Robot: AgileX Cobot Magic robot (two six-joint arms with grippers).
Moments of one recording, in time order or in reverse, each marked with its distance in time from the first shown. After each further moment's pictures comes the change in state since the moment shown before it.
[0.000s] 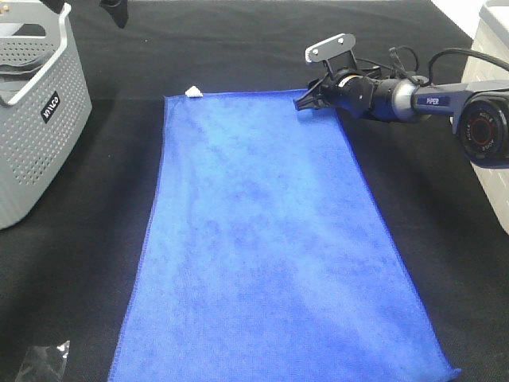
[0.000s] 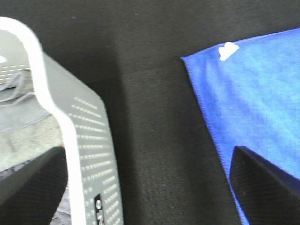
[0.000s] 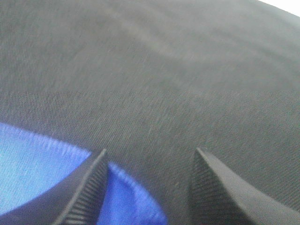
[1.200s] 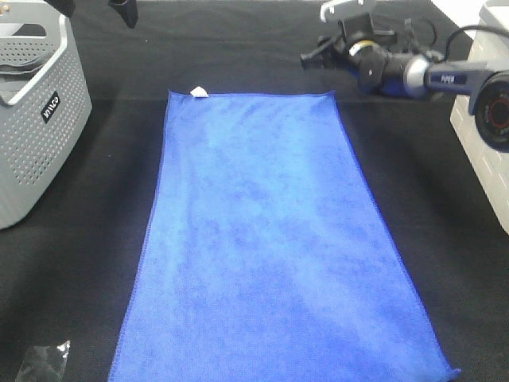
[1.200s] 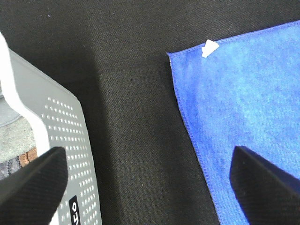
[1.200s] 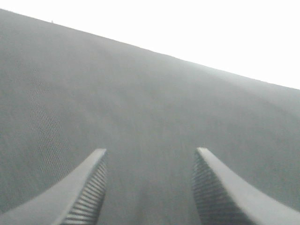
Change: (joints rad) left arm 0.000 0.000 0.000 -0.064 0.000 0.000; right arm -0.009 -0.091 0.003 0.000 -0.119 0.087
